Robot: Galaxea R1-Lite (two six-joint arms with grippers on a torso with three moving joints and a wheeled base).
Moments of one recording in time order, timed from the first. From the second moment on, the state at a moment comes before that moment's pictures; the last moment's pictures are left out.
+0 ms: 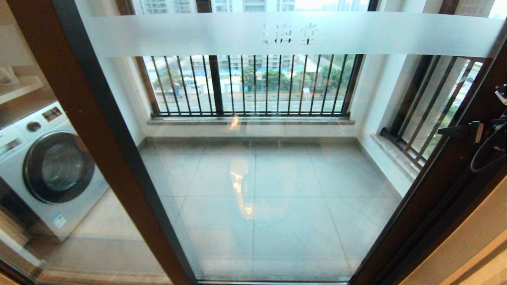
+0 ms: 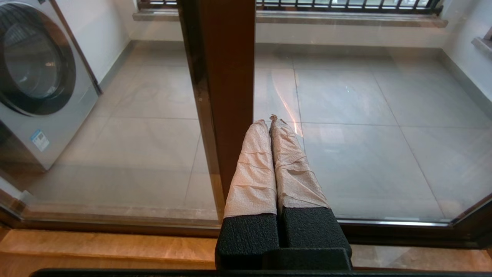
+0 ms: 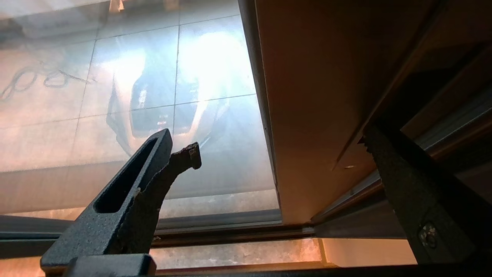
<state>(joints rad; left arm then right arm) 0.00 0.00 -0.02 0.04 0.00 0.00 -0.42 1.80 -1.27 -0.11 0.46 -0.07</state>
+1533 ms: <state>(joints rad) 0.00 0.00 -0.02 0.04 0.00 0.00 -0.27 1.71 -1.13 -0.16 0.48 -0.04</state>
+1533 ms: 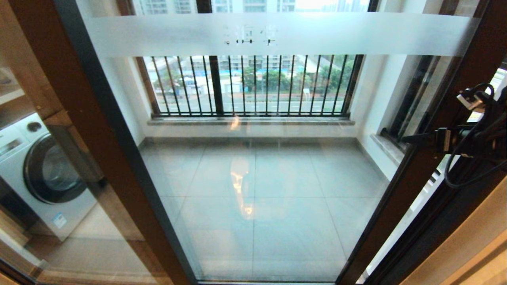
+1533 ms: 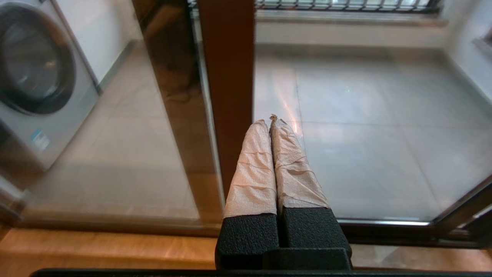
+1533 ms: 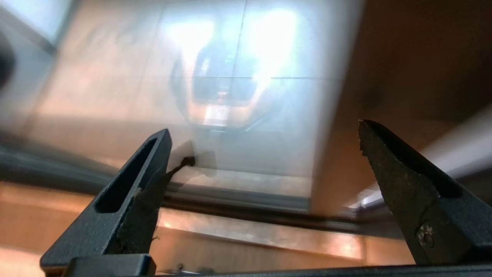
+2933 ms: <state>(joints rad) 0.00 0.00 -0.02 0.04 0.00 0.00 -0.47 1.49 -1.09 -0.16 0.46 -0.12</state>
